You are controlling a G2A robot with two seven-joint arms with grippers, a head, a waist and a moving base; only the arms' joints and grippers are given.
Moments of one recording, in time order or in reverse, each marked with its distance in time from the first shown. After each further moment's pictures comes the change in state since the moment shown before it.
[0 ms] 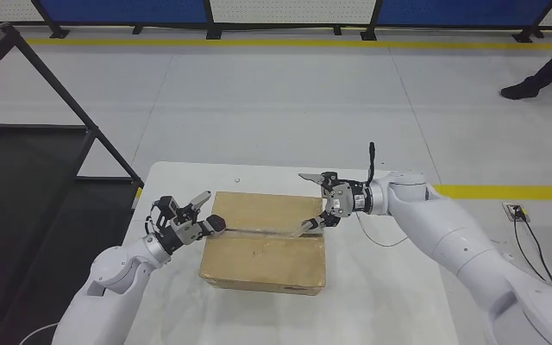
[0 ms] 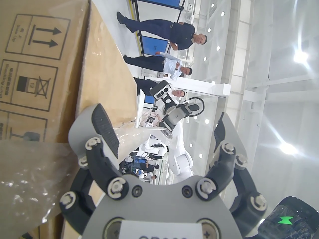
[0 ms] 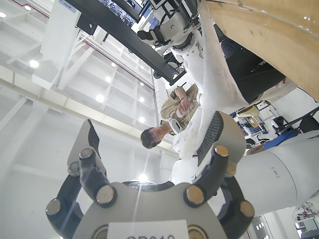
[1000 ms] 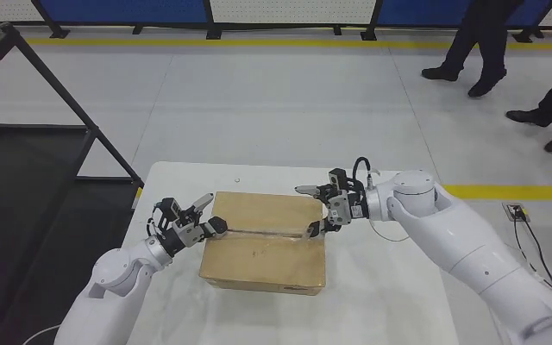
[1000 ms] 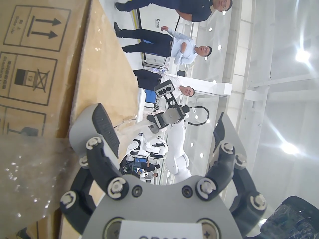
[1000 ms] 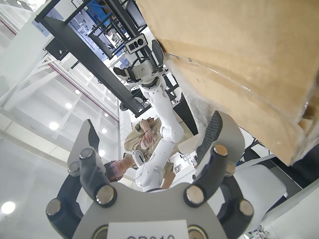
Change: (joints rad) left arm 0.018 -0.007 -0.006 -0.019 0.019 0.004 0.004; right arm -0.124 0.159 0.225 -0.390 -0.367 -0.007 -0.340
